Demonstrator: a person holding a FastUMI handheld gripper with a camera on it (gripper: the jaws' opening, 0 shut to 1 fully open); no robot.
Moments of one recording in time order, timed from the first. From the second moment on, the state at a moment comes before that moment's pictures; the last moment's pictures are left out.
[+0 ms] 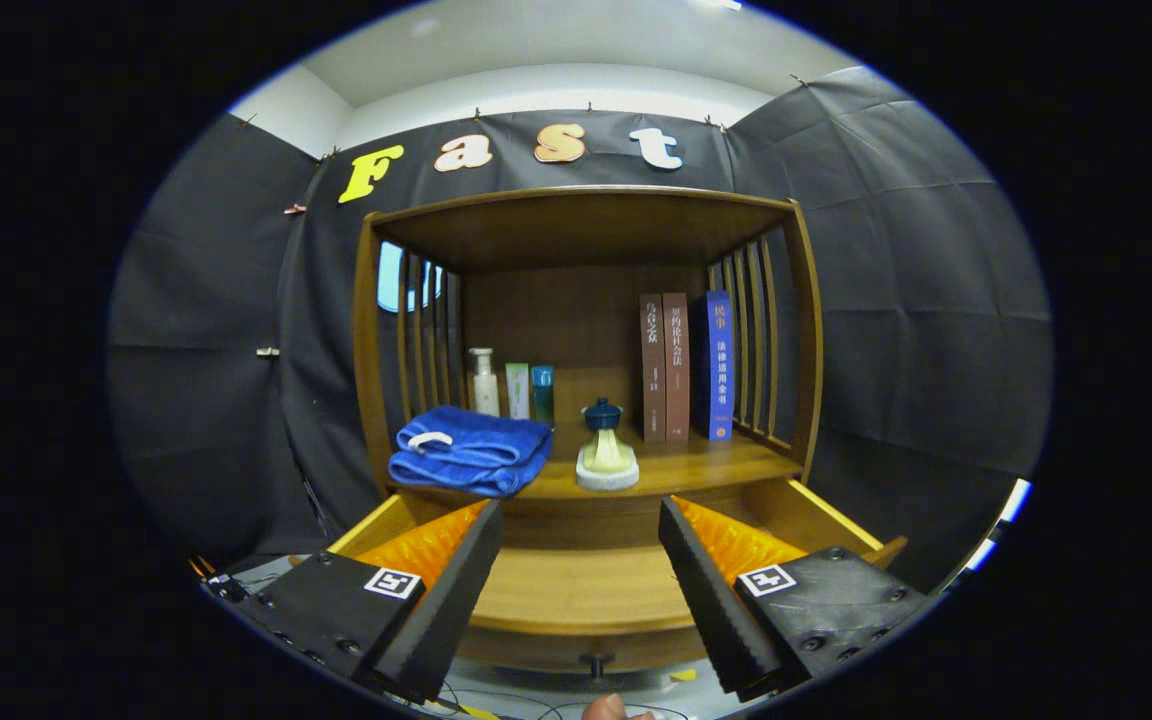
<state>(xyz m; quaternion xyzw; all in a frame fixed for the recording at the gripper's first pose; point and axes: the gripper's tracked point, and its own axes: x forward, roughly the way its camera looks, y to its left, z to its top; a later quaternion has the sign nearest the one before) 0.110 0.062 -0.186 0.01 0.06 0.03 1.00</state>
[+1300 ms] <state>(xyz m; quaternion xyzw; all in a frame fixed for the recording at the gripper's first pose) 0.088 0.051 -0.333 0.00 0.10 0.01 0.99</state>
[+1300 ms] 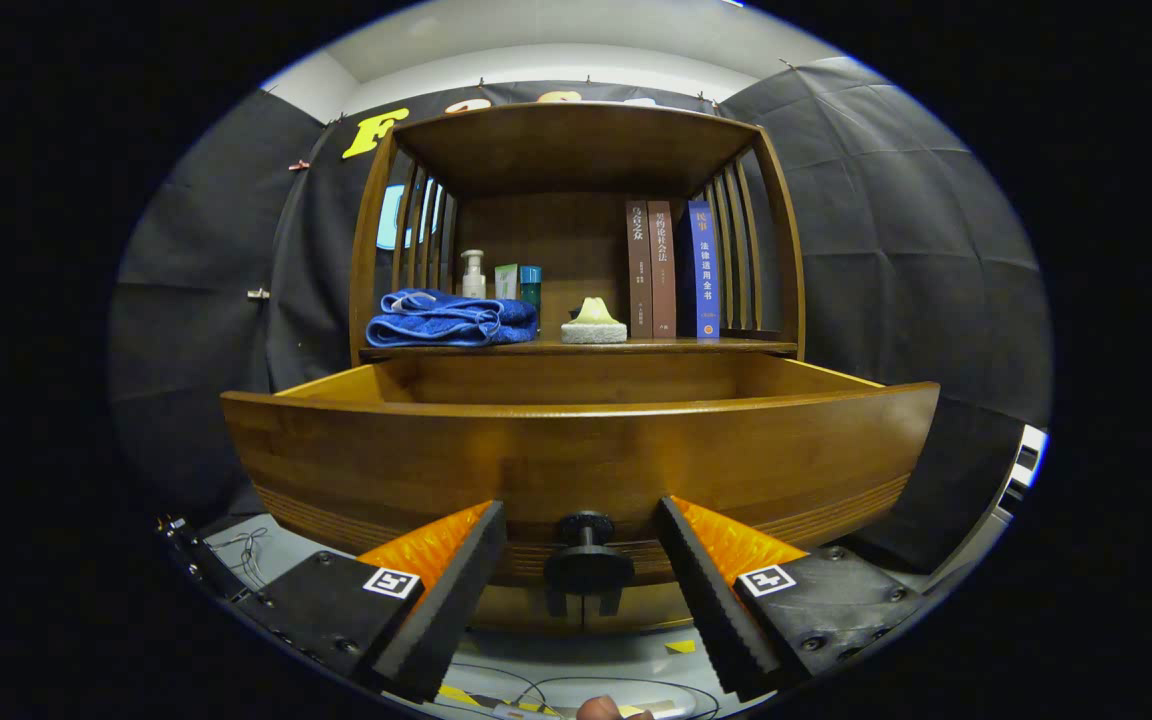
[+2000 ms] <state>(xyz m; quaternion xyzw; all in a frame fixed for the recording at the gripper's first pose) 0.150 0.054 -0.330 0.00 0.10 0.02 1.00</state>
